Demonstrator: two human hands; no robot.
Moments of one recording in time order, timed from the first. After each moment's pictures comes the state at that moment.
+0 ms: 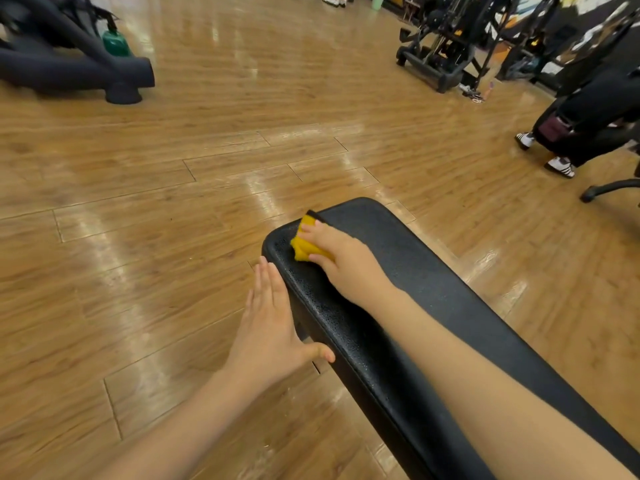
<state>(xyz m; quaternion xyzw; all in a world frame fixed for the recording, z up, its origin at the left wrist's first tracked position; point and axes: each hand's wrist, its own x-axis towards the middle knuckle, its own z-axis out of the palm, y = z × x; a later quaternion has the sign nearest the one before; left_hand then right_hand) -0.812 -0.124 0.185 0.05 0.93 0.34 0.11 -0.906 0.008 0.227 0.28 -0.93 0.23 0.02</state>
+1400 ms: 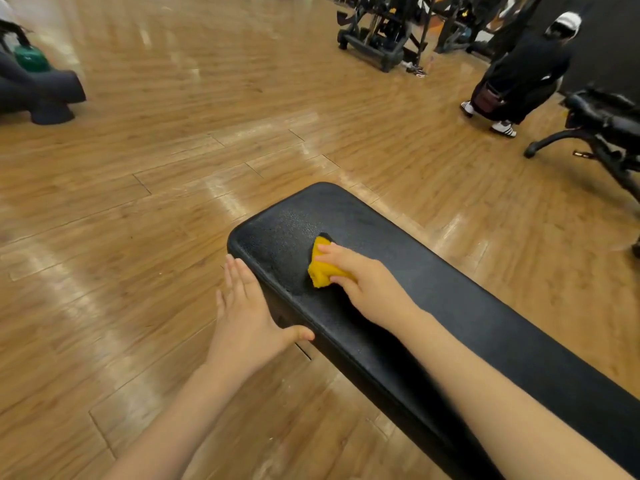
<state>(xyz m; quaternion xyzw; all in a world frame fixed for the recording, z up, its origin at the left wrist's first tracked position) -0.813 -0.121 0.181 0.04 0.93 0.34 0.09 -0.841 0.072 0.225 0.19 -0.94 0.28 0.01</state>
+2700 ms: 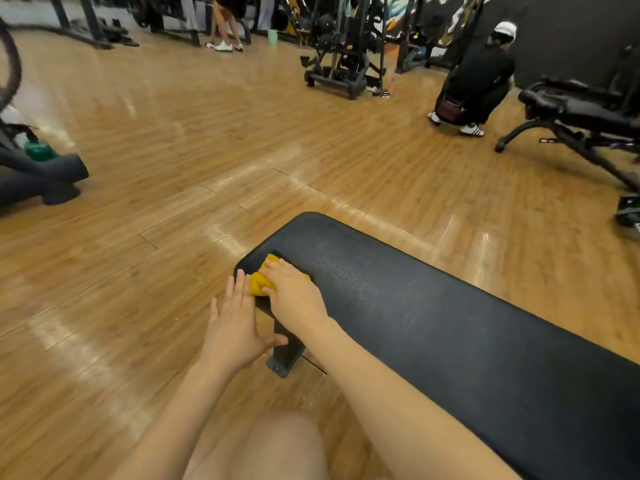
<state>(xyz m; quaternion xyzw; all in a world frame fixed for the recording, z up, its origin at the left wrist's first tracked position) -0.825 -0.156 0.196 0.13 0.97 0.18 0.05 -0.838 -0.035 0.232 0.09 -0.97 0.21 0.04</state>
